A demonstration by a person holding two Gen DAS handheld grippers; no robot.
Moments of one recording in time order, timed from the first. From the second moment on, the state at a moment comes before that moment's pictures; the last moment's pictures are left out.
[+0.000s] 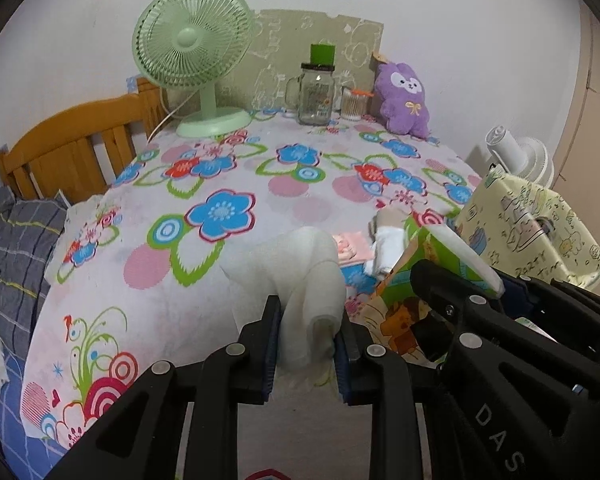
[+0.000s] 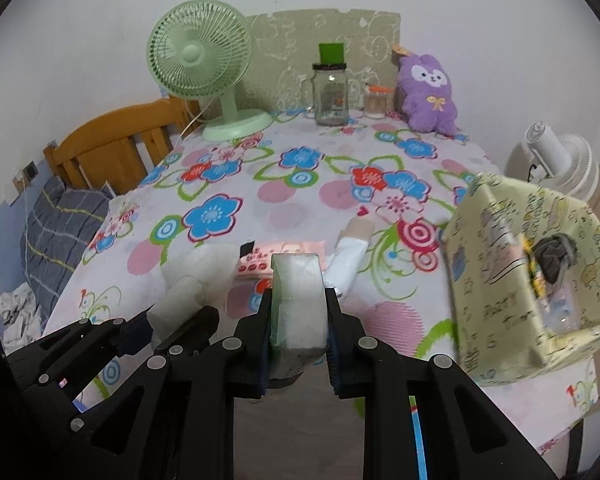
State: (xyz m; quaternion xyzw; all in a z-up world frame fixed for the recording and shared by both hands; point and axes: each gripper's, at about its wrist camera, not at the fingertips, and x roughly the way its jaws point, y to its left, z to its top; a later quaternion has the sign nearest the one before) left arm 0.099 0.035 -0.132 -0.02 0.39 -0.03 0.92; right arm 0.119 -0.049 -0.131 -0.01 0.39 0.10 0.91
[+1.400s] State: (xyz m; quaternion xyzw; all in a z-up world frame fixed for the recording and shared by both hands) left arm 0.108 -0.053 -0.045 0.02 0.30 -0.09 0.95; right arm 0.115 -0.138 -0.037 0.00 0.31 0.04 0.95
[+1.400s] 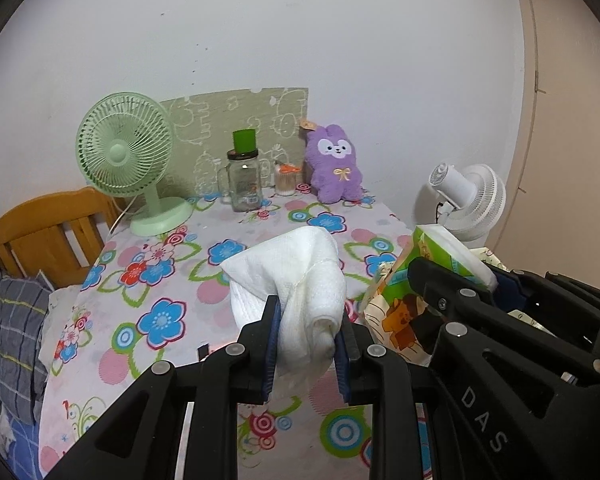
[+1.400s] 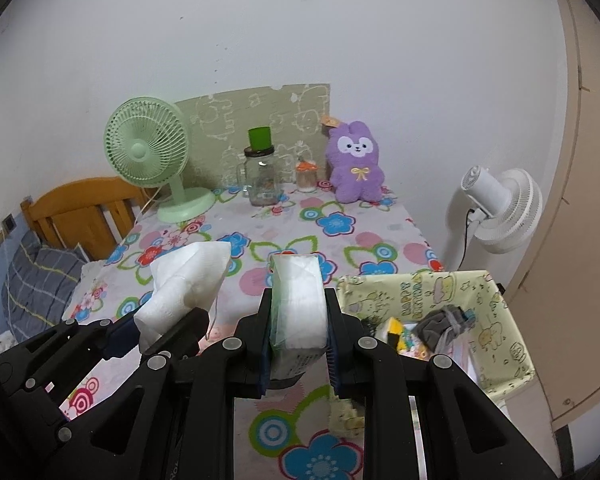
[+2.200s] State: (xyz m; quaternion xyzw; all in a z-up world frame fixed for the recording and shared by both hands) left arm 0.130 -0.134 -0.047 0.04 0.30 -0.14 0.94; right arm 0.129 -0.218 -0.036 0.02 0.31 -0.03 0.95
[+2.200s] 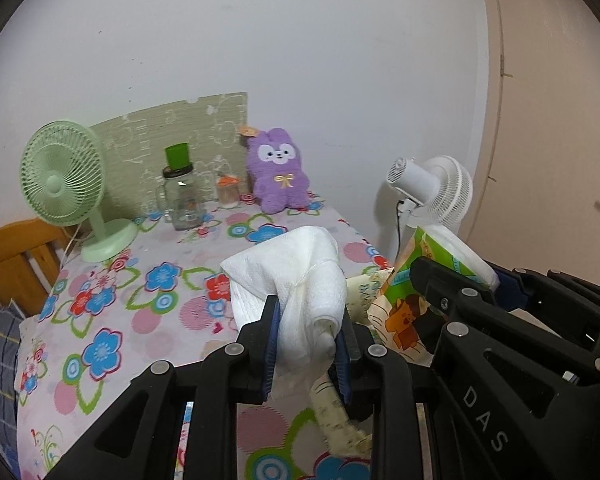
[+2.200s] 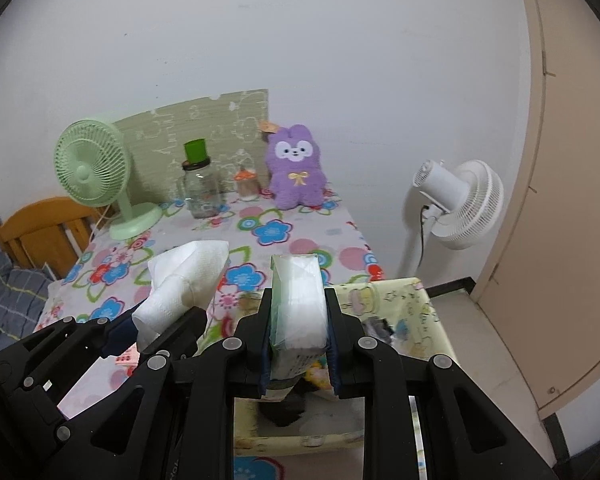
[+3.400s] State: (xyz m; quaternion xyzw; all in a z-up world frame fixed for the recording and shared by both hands) left arm 0.160 -0.194 -0.082 0.09 0.34 -0.20 0.91; right arm 0.158 -0.279 -0.084 0.06 0.35 -0.07 0.93
